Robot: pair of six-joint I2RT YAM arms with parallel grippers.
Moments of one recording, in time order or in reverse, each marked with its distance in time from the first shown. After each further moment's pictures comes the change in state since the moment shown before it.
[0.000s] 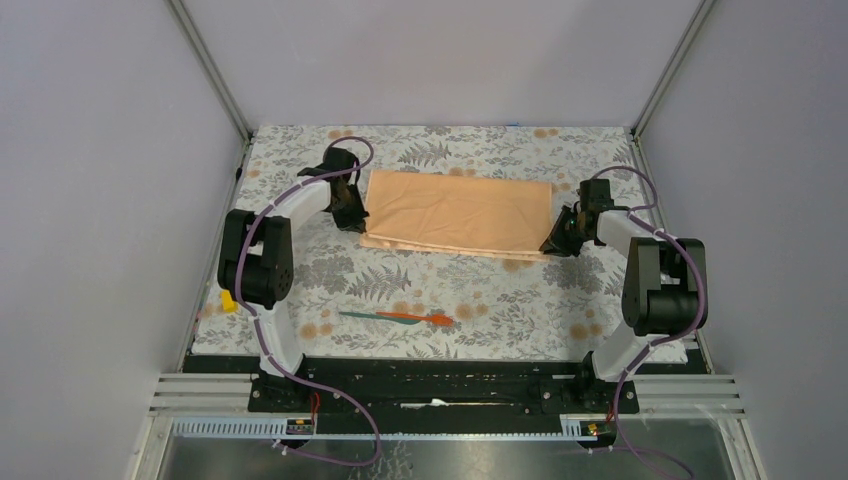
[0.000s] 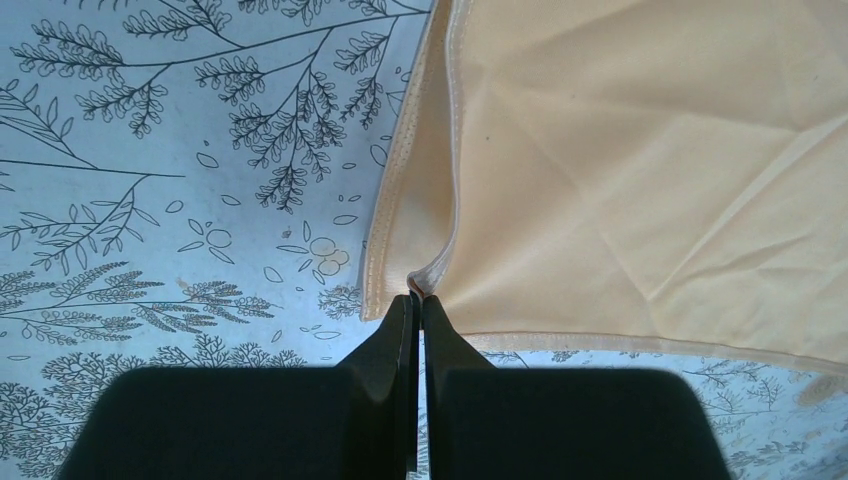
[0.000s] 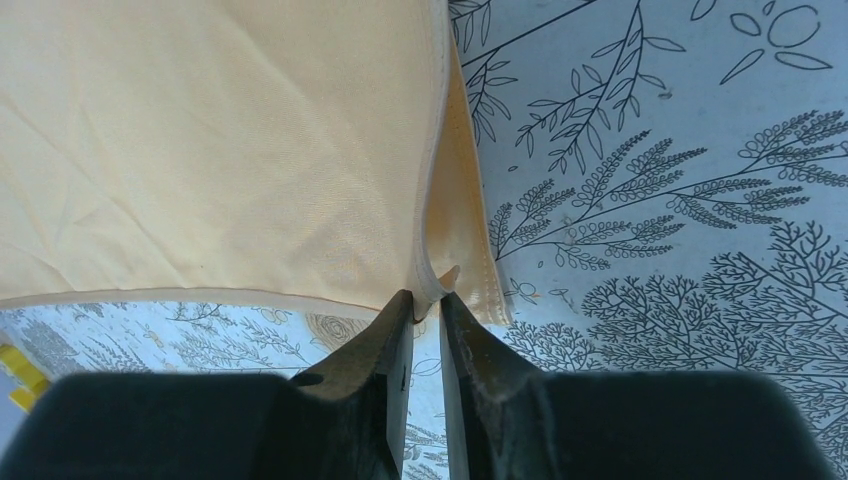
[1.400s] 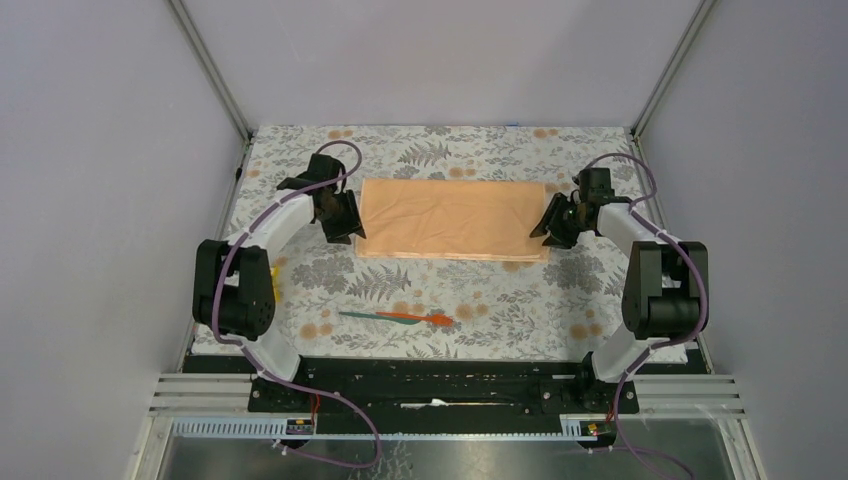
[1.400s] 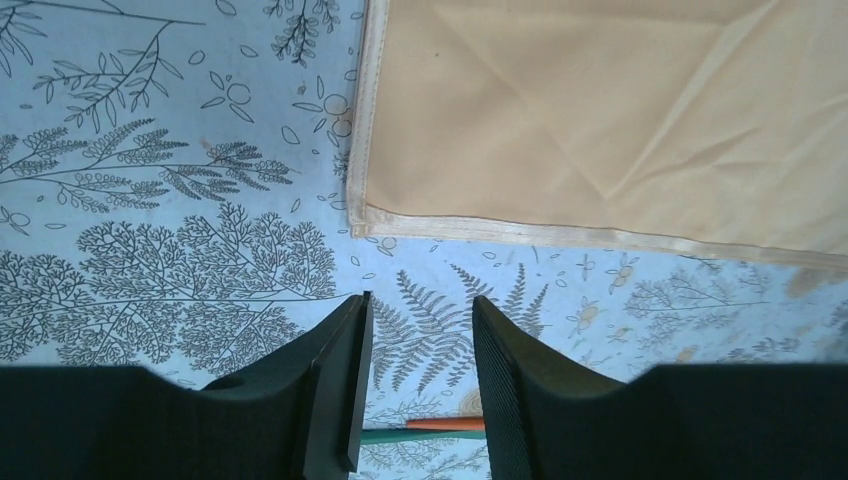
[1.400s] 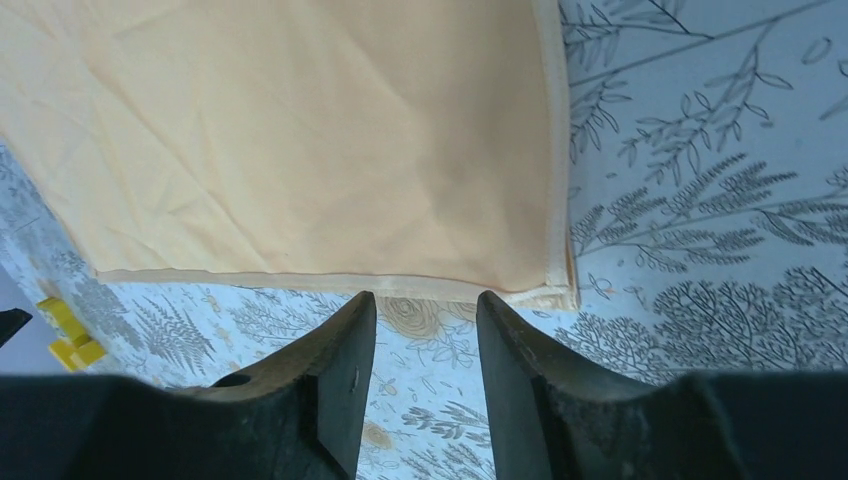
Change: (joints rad) left arm 0.008 -0.216 -0.150 -0.060 0.055 0.046; right arm 0.020 -0.035 0.062 -0.051 -0.061 -0.015
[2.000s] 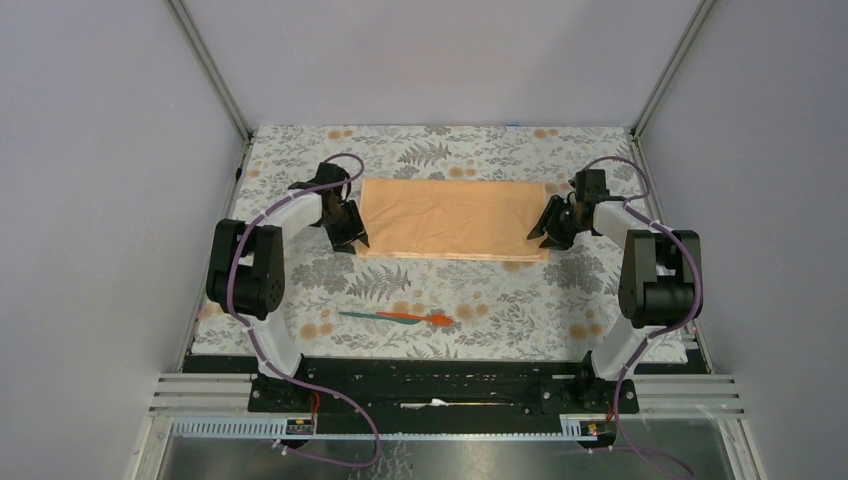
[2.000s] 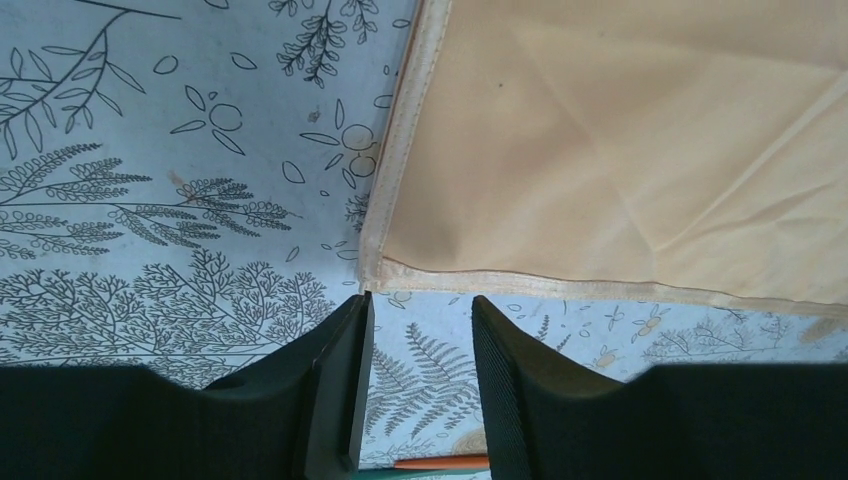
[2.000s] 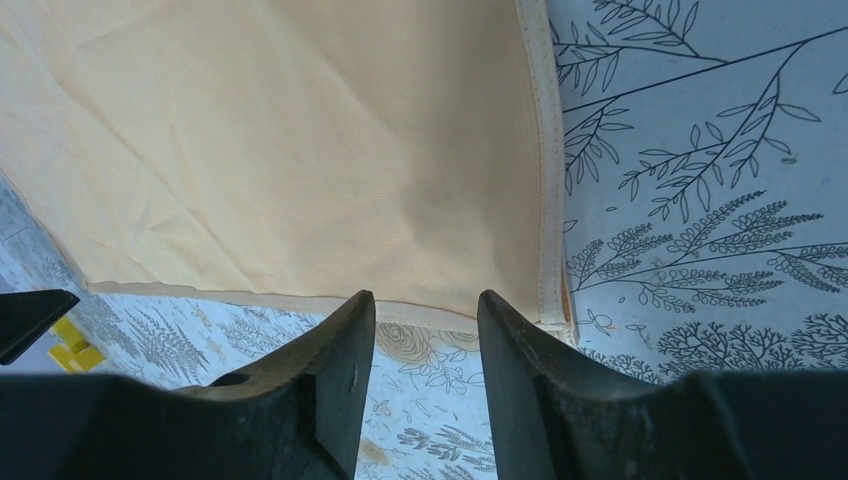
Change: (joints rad) left arm 0.024 0.126 -0.004 0.053 0.045 -0.071; right arm 0.002 0.085 0.029 0.024 -0.024 0.006
